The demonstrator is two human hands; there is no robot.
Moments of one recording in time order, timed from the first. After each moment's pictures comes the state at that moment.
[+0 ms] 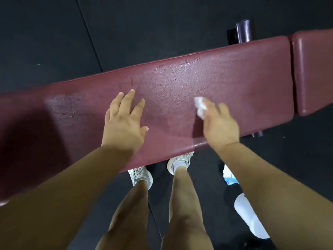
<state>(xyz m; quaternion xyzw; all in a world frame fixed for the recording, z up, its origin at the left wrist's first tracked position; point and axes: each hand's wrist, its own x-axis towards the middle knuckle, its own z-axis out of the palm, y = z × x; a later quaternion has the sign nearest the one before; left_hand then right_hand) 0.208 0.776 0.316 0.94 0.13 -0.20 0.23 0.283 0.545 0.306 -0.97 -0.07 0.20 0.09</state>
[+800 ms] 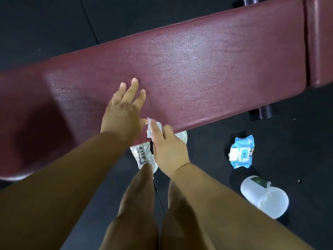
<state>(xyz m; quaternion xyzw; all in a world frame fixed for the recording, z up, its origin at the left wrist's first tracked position) 0.176 0.770 0.314 0.94 0.08 -0.28 0.19 0.141 0.622 0.306 -0.94 -0.18 0.22 0.18</state>
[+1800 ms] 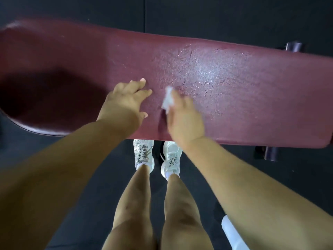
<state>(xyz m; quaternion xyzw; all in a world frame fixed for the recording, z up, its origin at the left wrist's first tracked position) 0.122 0.831 0.315 0.92 0.21 -0.21 0.26 0.192 0.681 0.297 -0.92 -0.30 0.21 0.10</state>
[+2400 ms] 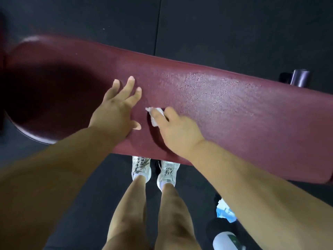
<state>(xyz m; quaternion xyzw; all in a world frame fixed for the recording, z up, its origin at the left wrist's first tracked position) 0.137 0.862 0.323 0.88 0.30 -0.28 0.25 0.228 0.714 0.303 -0.82 -0.53 0.19 0.04</state>
